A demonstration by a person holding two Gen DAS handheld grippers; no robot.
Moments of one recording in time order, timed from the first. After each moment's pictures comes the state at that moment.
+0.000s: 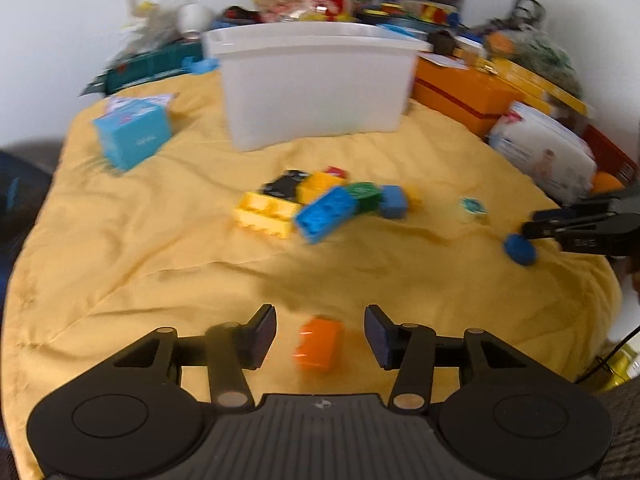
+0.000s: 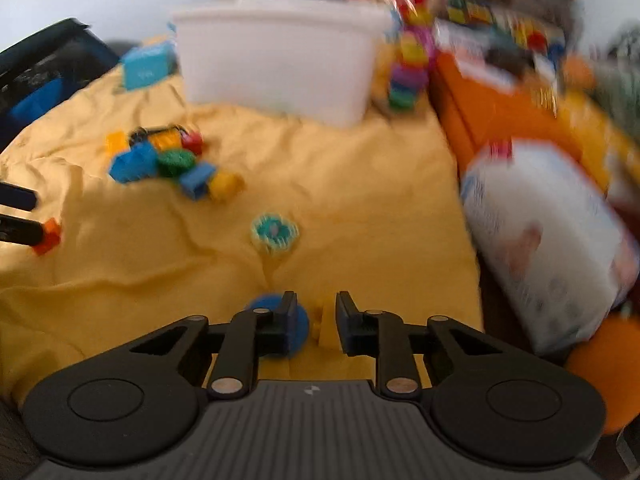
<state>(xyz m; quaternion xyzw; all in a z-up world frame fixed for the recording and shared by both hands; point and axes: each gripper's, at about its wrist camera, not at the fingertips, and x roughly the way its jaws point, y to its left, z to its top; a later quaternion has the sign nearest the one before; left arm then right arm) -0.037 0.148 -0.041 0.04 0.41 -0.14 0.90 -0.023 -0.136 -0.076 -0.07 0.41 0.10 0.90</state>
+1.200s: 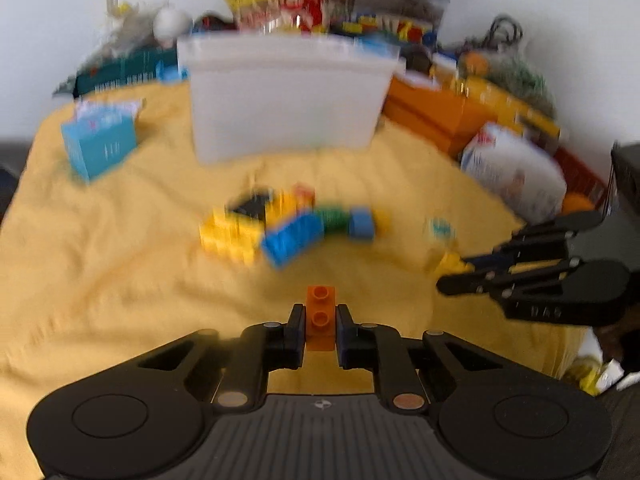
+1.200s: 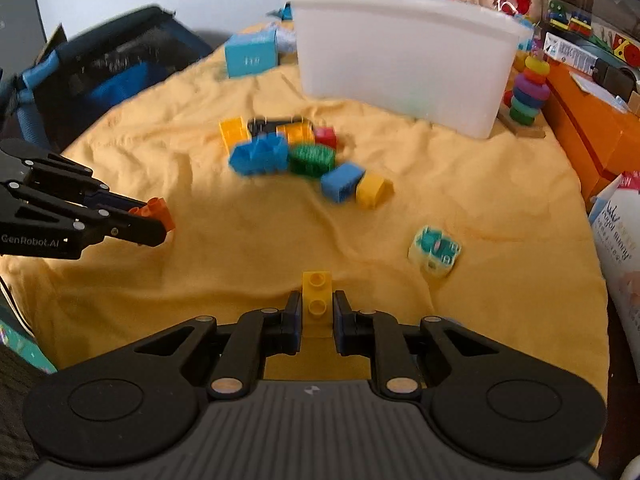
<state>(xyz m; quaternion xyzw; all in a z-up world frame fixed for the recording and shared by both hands) -0.020 0.144 -0.027 0.01 0.39 -0.21 0.90 -0.024 -0.071 -0.067 -0.08 0.41 0.24 0.88</state>
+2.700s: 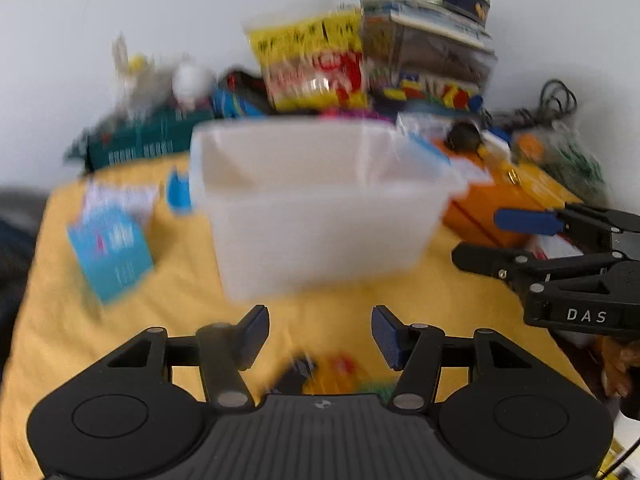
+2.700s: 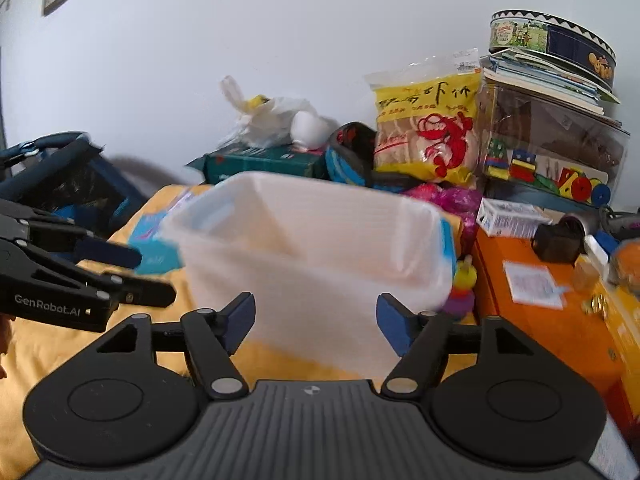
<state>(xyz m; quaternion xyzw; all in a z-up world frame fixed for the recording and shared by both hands) 0.077 0.123 0.015 -0.01 0.36 -0.16 0.92 0.083 -0.073 0.022 -0.07 0.25 0.17 0.95</state>
